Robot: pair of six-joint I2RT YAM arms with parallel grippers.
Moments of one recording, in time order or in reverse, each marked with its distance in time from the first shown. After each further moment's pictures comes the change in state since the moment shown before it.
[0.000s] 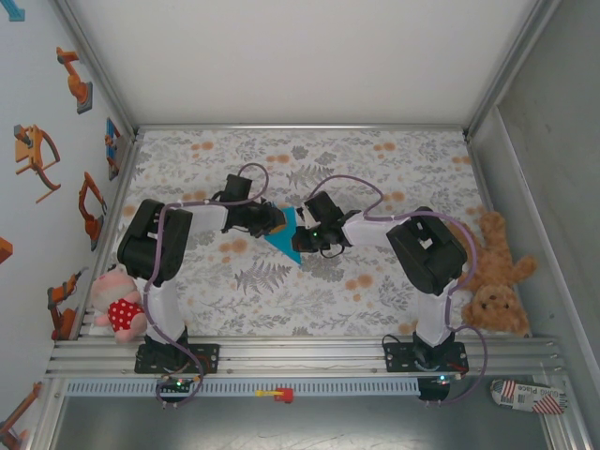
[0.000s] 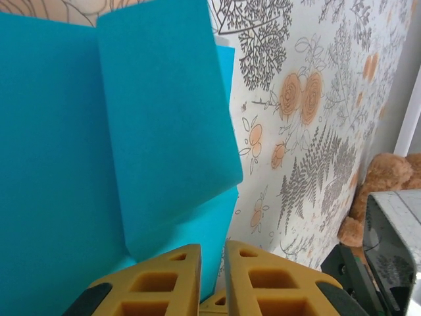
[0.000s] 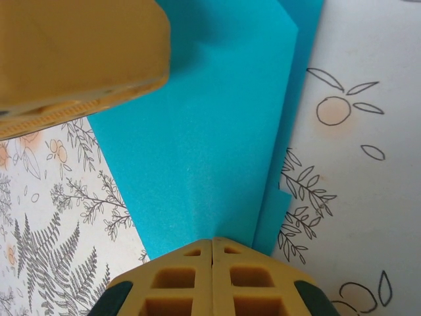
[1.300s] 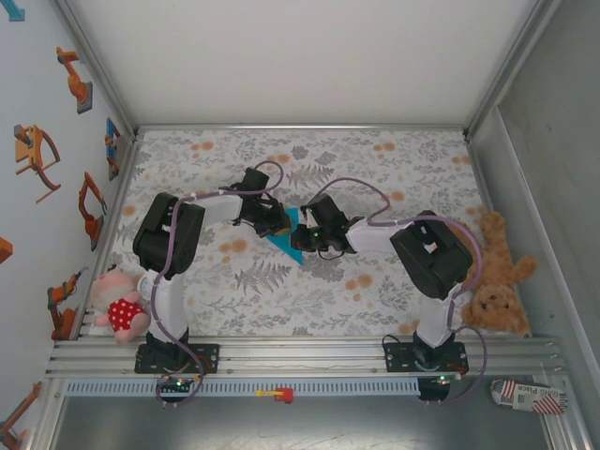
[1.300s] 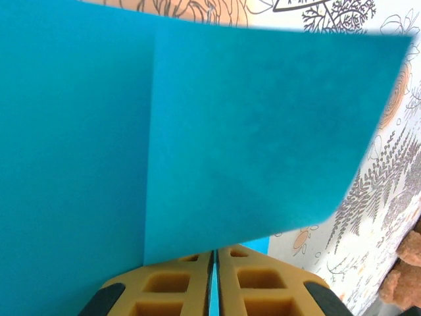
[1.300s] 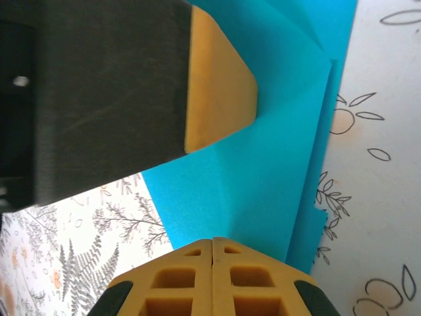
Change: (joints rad) left arm -0.064 0.103 0.206 -0.298 -0.154 0.057; right arm 0.011 -0.039 -0.084 0.177 0.014 0.175
